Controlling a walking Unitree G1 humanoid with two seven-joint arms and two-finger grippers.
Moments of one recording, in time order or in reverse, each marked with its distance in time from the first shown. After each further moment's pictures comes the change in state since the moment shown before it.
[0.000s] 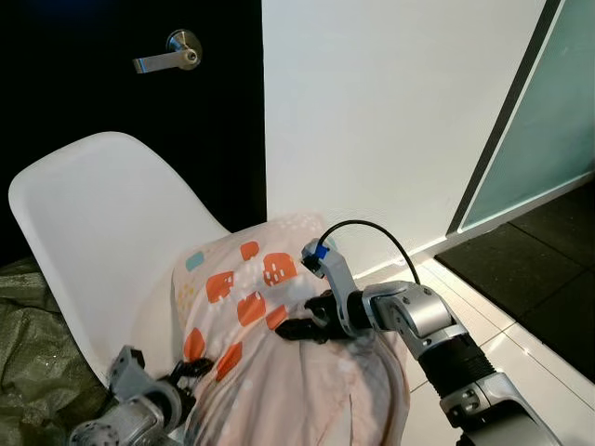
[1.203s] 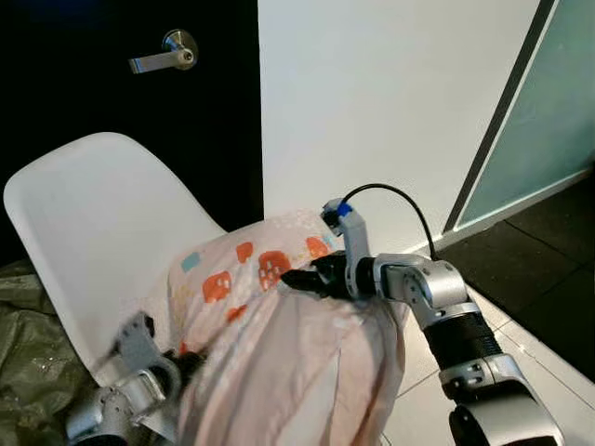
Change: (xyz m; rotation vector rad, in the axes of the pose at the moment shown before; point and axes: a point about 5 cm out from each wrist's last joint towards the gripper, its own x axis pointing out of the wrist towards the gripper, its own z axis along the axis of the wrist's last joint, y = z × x) left arm -0.017 -0.012 0.077 0.679 -0.263 0.224; right arm -0.038 -0.035 0.037 0.137 -0.264 -0.185
